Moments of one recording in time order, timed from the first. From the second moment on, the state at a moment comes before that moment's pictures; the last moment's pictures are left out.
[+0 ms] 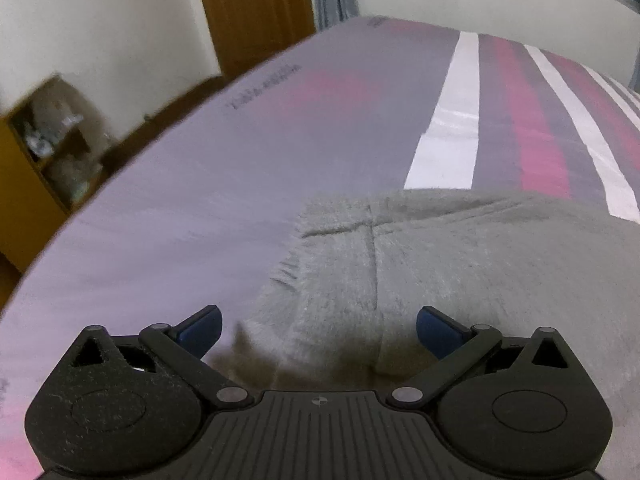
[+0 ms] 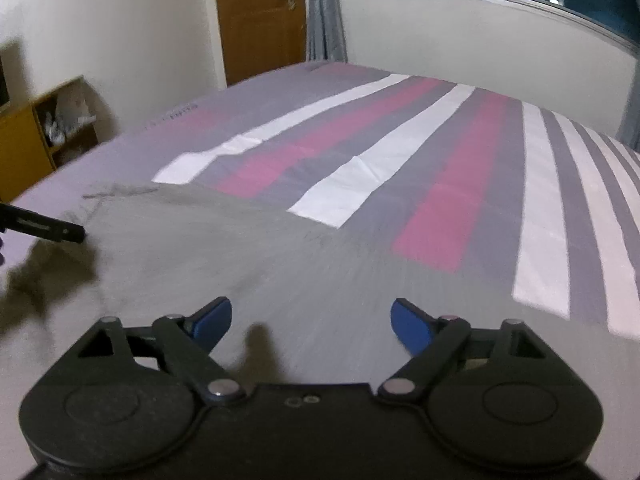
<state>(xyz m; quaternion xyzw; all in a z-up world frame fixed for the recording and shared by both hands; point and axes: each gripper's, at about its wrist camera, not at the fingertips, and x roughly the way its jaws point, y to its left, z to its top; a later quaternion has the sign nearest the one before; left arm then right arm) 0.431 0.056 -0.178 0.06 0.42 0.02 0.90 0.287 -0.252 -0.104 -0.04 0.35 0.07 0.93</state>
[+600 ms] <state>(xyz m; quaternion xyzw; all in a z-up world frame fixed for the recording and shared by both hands) 0.425 0.054 -0.191 0.05 0.41 -0.01 0.91 0.328 -0.257 -0.107 -0.10 0.39 0.11 0.91</state>
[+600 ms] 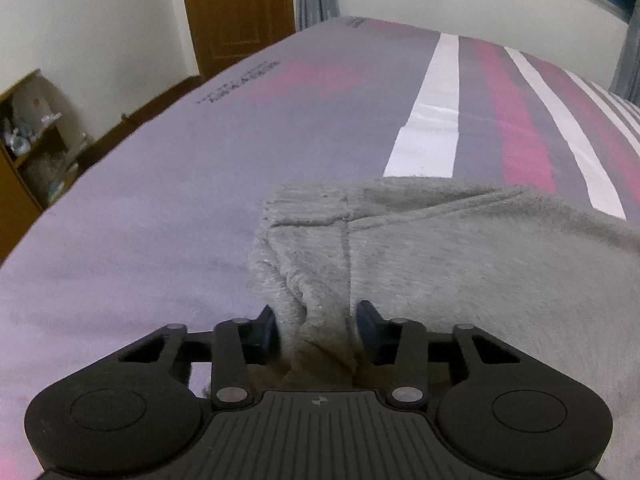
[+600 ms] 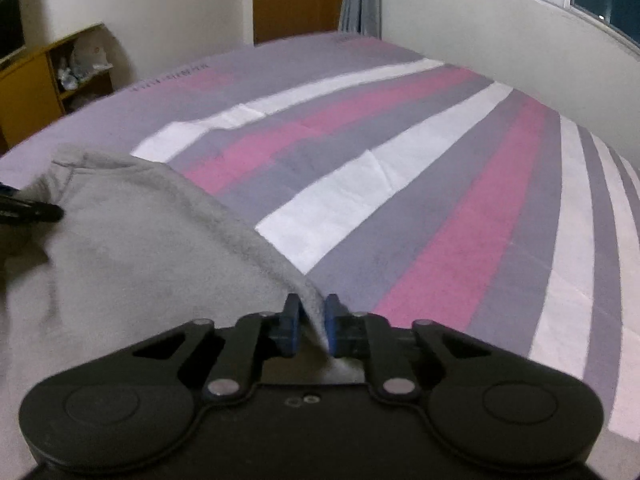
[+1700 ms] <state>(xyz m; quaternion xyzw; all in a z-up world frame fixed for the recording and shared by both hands) 0.194 0.170 -0.152 -0.24 0.46 -0.06 0.85 0.058 -0.252 -0.108 0.16 0.42 0.07 0.89</state>
